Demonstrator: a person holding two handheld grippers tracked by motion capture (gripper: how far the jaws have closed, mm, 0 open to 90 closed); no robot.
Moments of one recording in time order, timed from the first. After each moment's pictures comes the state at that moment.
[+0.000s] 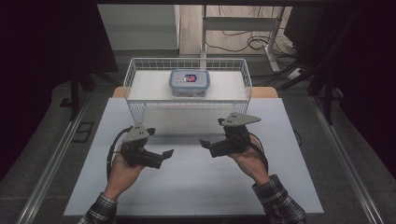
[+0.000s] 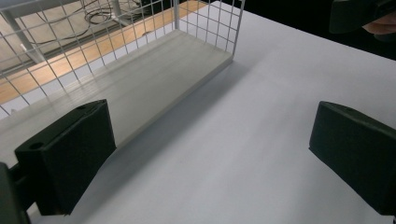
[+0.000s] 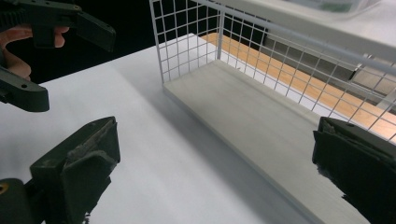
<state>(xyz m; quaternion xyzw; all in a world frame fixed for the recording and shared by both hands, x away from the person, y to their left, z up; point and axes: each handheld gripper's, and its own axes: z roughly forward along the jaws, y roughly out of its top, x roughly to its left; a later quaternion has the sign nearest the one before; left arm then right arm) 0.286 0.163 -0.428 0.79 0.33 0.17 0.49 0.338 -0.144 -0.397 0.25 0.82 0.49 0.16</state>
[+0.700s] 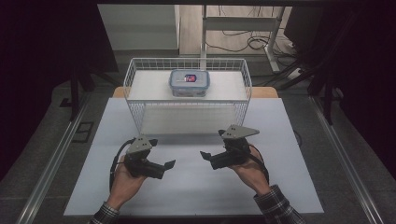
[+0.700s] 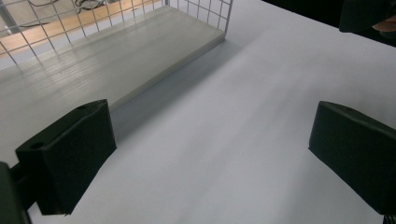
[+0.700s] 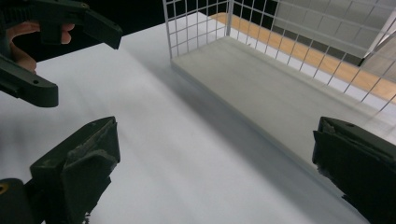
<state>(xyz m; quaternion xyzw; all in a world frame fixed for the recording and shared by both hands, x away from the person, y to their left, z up) 0.273 0.157 -0.459 0.79 0.34 0.15 0.48 0.321 -0.149 -0.425 0.25 0.83 0.48 0.15</state>
